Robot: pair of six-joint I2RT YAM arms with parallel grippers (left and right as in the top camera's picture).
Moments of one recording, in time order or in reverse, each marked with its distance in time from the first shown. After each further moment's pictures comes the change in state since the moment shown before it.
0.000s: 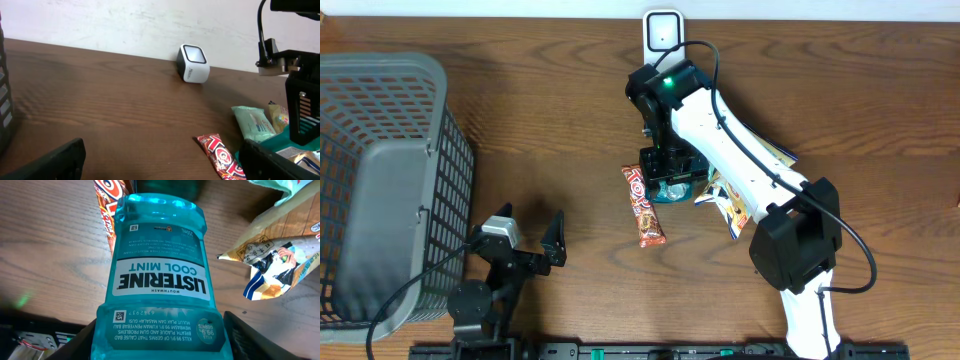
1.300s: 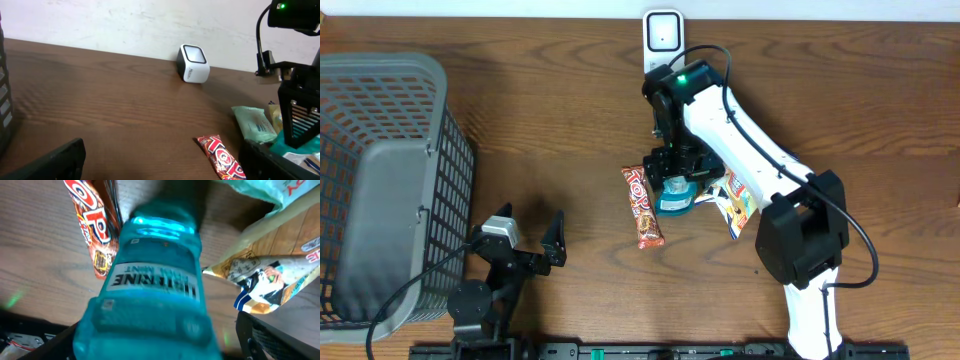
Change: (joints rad) left arm 0.000 0.000 0.000 0.000 0.000 0.000; right arm -0.063 0.000 -0.078 0.058 -0.019 -0.078
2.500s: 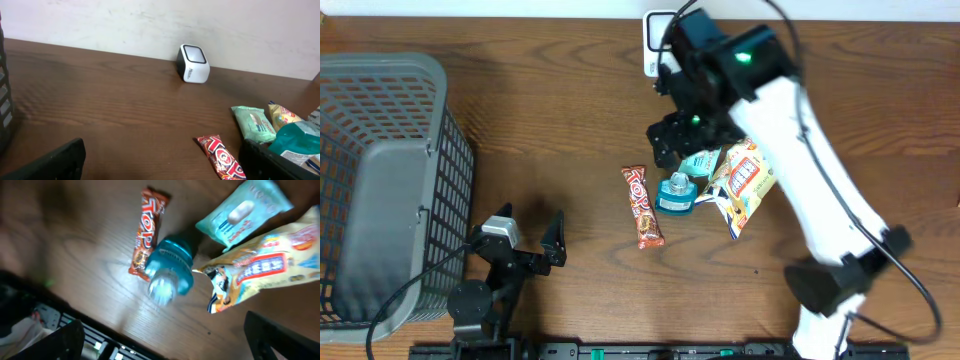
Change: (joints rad) left arm 0.000 0.000 0.000 0.000 0.000 0.000; right arm -0.016 -0.240 0.304 -0.126 -0.002 -0.214
